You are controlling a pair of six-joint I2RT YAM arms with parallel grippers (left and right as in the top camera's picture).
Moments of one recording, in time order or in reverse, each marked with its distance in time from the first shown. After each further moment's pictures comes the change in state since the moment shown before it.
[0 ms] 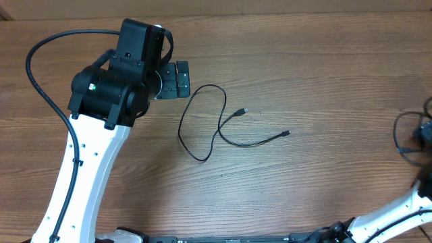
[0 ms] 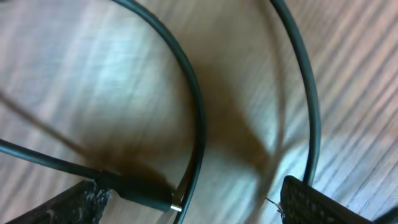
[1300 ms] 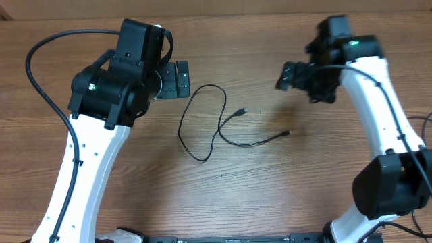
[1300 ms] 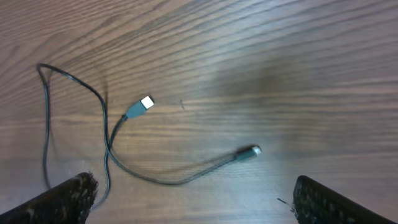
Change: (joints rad) left arm 0.000 0.000 0.000 0.000 0.000 0.000; right arm 1.017 -0.287 0.165 -0.368 -0.325 0.118
